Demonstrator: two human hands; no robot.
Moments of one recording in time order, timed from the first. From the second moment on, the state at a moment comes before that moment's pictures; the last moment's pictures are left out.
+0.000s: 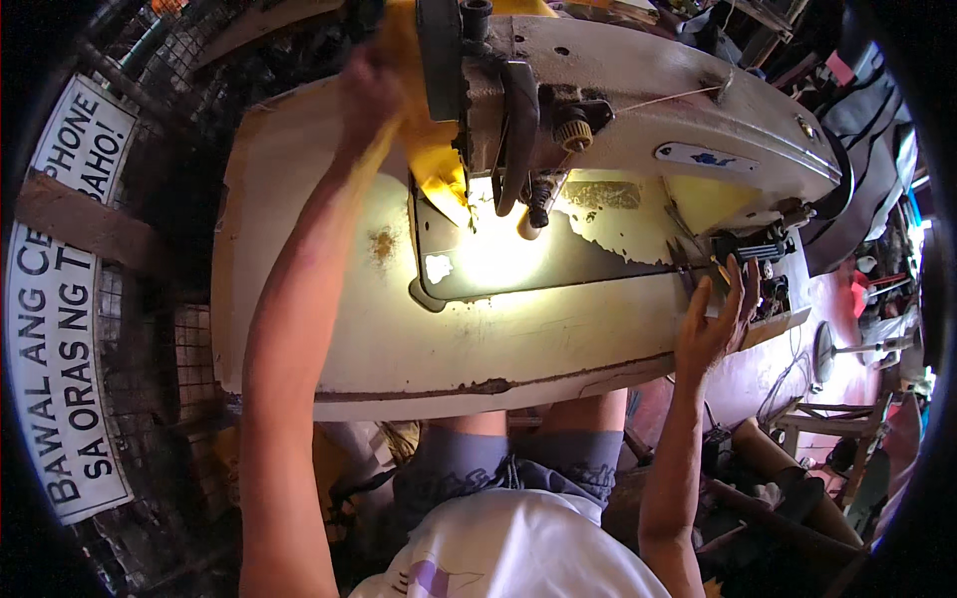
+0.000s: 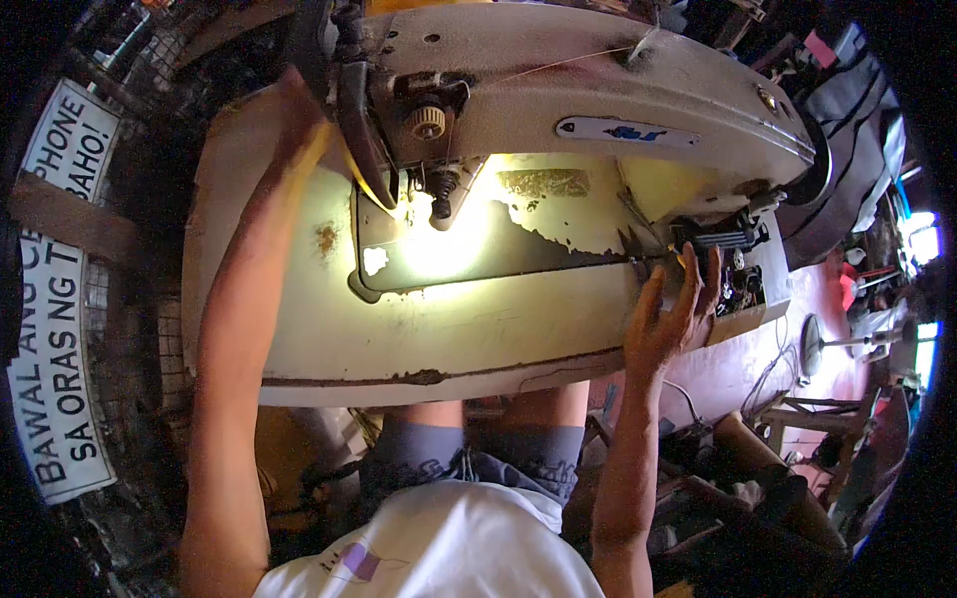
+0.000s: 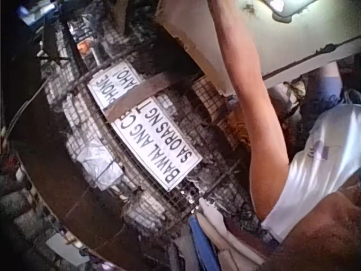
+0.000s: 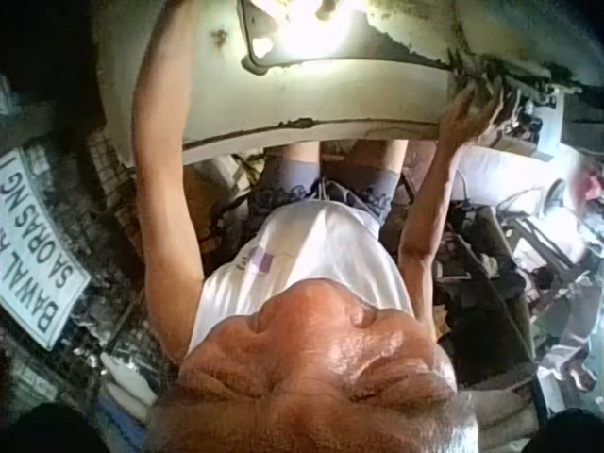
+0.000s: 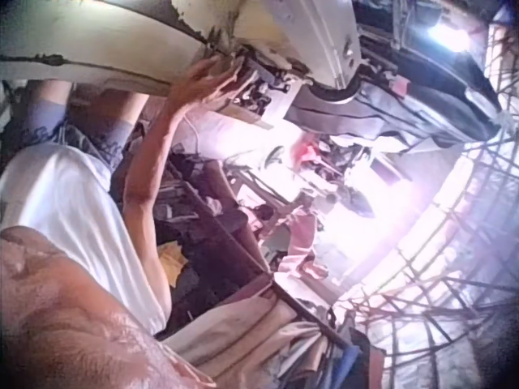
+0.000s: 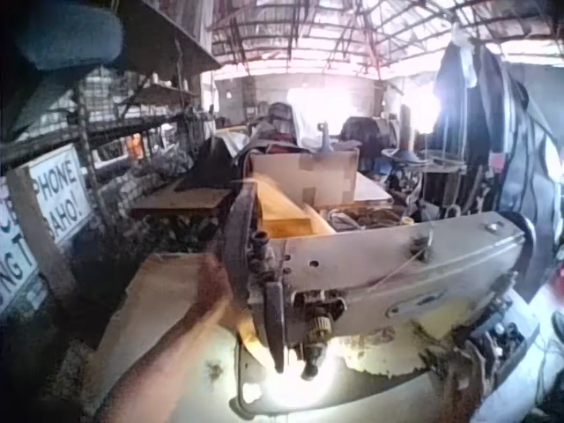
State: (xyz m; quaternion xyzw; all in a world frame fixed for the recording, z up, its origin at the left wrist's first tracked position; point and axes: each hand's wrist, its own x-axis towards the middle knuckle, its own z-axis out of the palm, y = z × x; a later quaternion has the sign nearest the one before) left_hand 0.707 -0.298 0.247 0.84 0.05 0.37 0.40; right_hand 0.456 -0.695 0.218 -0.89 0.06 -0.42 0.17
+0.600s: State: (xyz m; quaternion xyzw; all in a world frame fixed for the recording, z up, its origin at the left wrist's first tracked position) left_hand 0.395 -0.261 0.304 0.78 0.06 0.08 0.61; right_hand 0.616 -0.910 0.389 -0.88 0.00 -0.48 0.07
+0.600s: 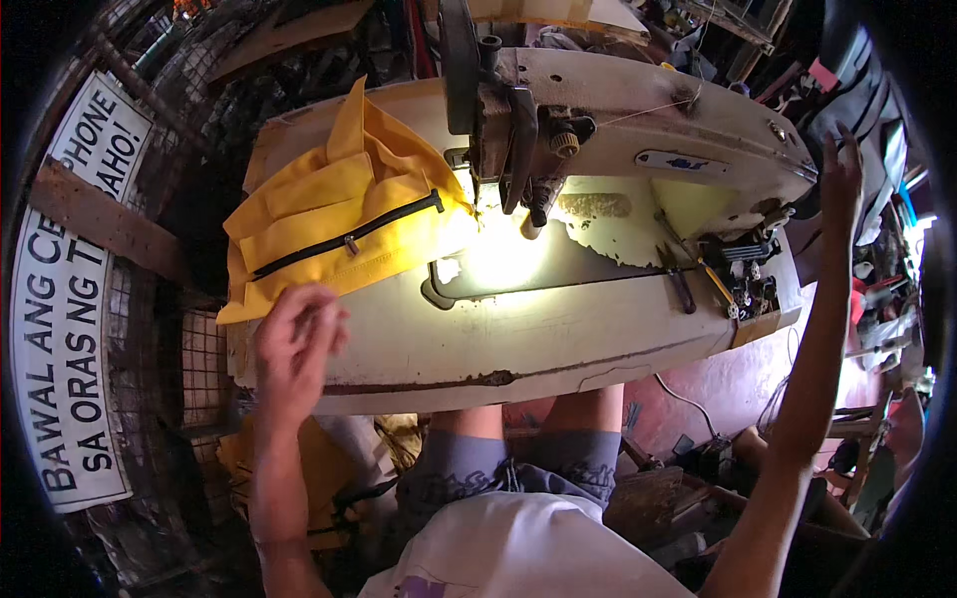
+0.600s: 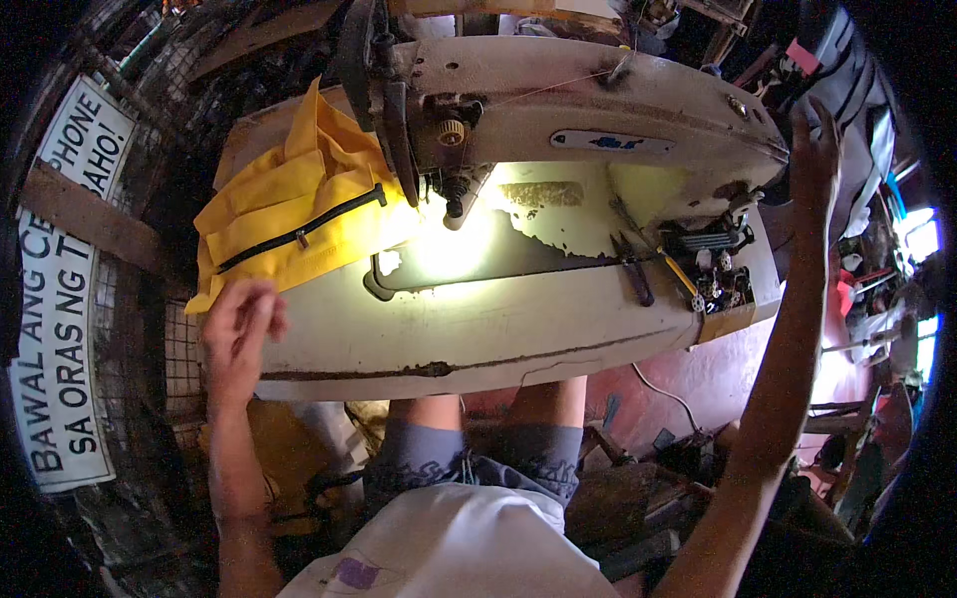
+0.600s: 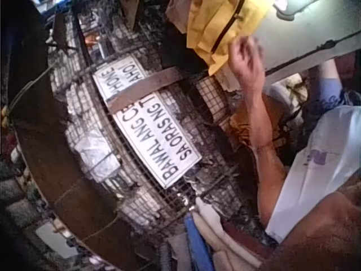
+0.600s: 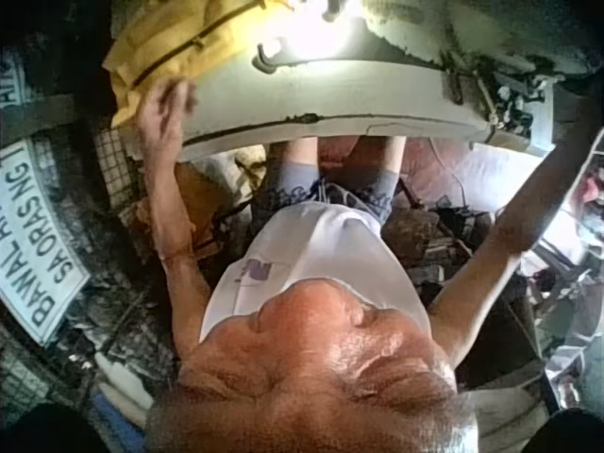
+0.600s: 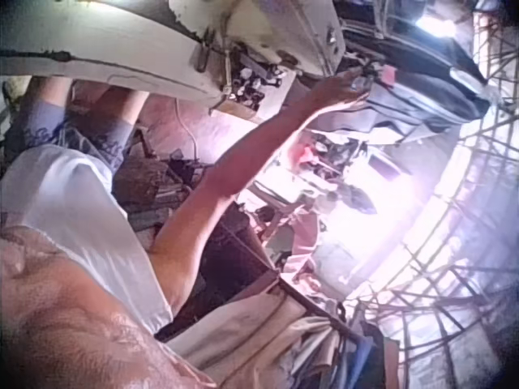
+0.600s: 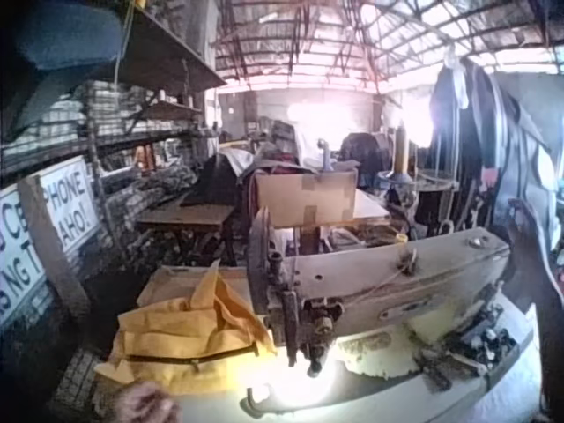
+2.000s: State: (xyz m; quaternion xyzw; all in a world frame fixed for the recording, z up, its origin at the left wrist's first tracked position) left_hand 0.500 -0.297 0.243 0.95 -0.25 0.15 0.10; right_hand 0.697 -0.988 0.391 -0.97 -0.16 -0.17 -0.01
